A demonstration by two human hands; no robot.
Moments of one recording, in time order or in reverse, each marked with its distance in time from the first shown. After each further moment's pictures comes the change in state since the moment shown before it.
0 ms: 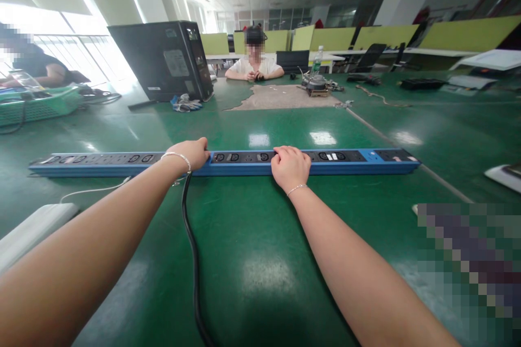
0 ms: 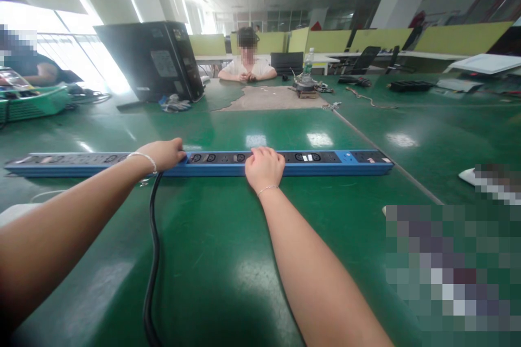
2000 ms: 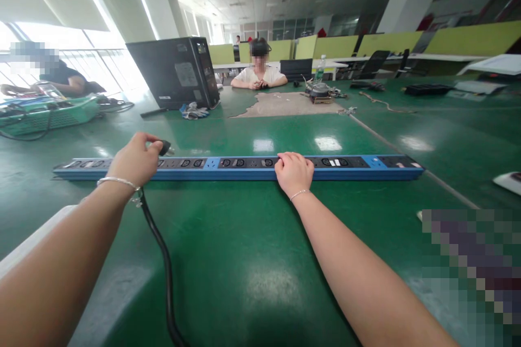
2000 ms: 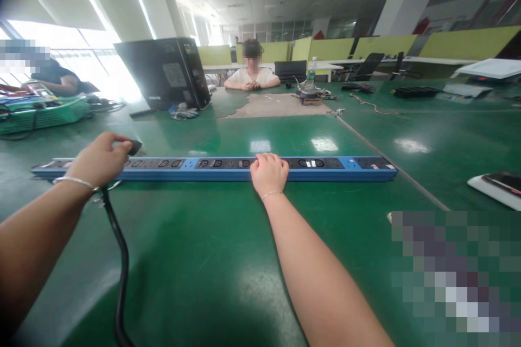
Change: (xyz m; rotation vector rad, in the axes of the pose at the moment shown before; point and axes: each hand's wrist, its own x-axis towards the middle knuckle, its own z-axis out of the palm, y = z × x) left_hand -0.071 -0.072 -0.016 -0.444 0.375 -0.410; right_hand 0.000 0.001 0.003 0.022 0.034 -0.001
